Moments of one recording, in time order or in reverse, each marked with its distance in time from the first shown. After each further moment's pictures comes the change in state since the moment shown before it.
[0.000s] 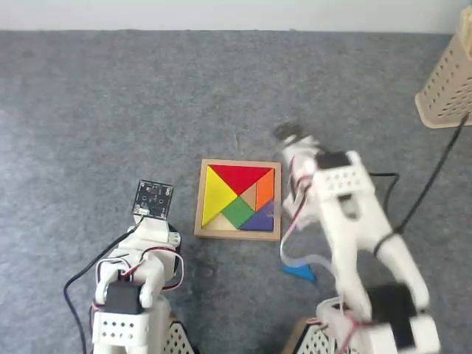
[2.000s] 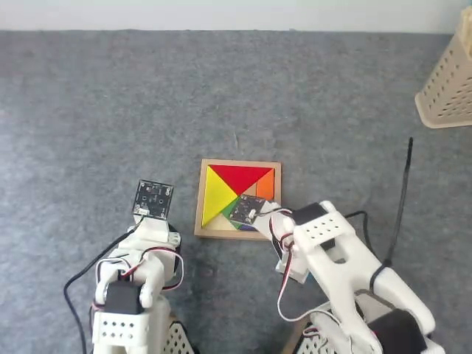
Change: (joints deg) left arm 0.0 0.0 0.0 0.0 0.0; right arm -10.5 -8.0 20.0 -6.1 13.9
